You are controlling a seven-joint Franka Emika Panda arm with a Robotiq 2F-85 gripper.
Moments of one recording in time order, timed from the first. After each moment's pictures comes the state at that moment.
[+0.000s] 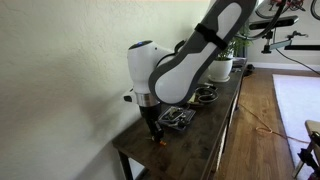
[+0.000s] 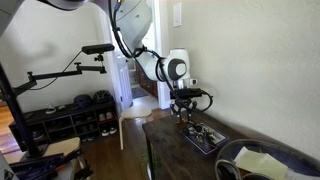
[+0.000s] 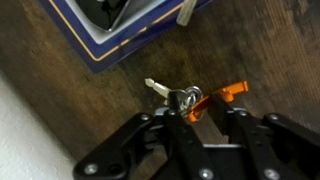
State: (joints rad) arm 0.06 0.67 0.17 -1.78 -0.31 2.47 -0.62
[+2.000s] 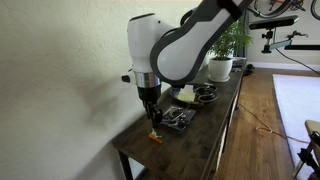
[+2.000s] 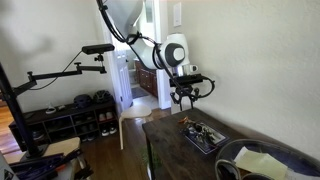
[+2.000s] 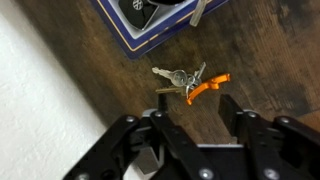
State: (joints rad) arm 0.06 0.54 0.16 -1.84 -0.31 2.46 -0.62
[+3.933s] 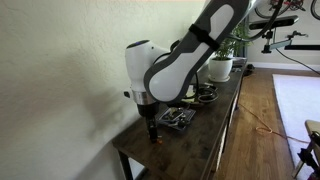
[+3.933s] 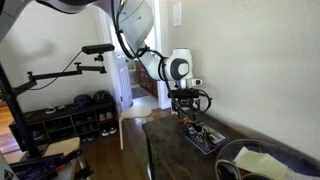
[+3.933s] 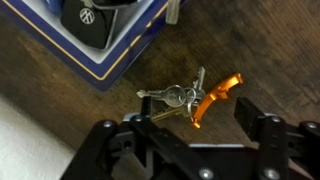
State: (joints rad) arm 0.07 0.70 0.15 -1.73 -0.28 2.45 -0.39
